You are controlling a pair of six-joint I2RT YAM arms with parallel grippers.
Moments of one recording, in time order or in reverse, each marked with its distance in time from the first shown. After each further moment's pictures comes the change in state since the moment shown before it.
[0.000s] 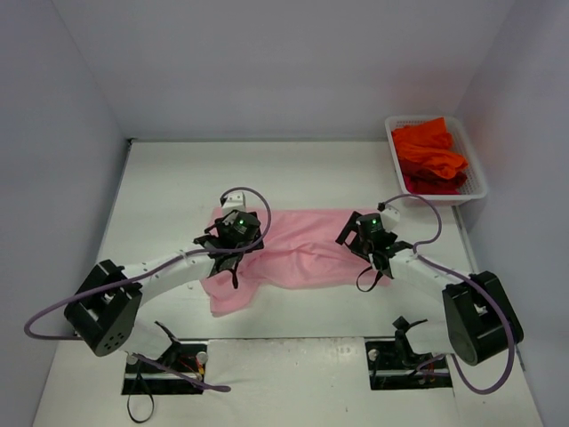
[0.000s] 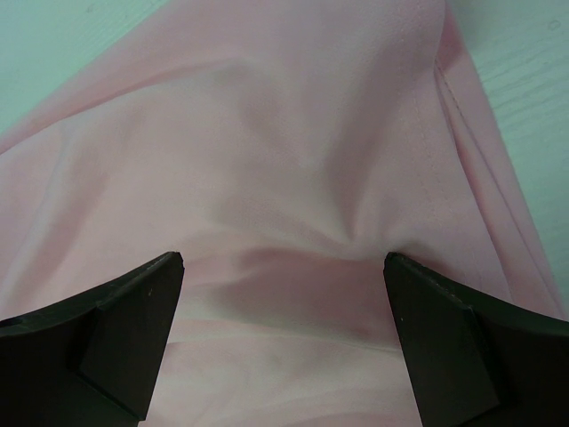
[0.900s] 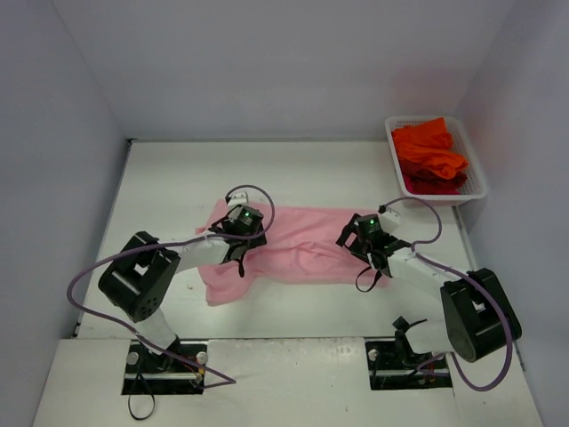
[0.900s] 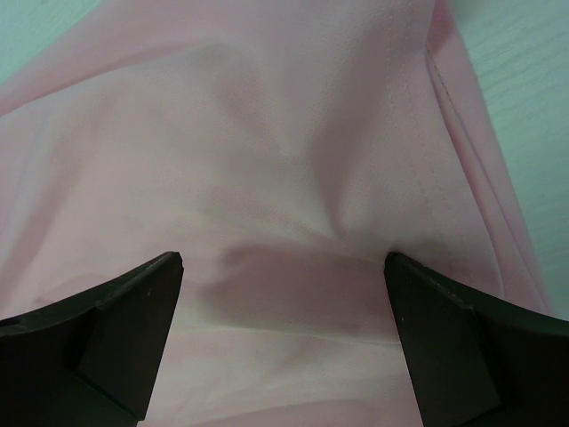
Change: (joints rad) left arm 0.083 0.270 0.064 0.136 0.091 -0.012; right arm 0.006 0.021 0.007 -0.049 0.019 0.048
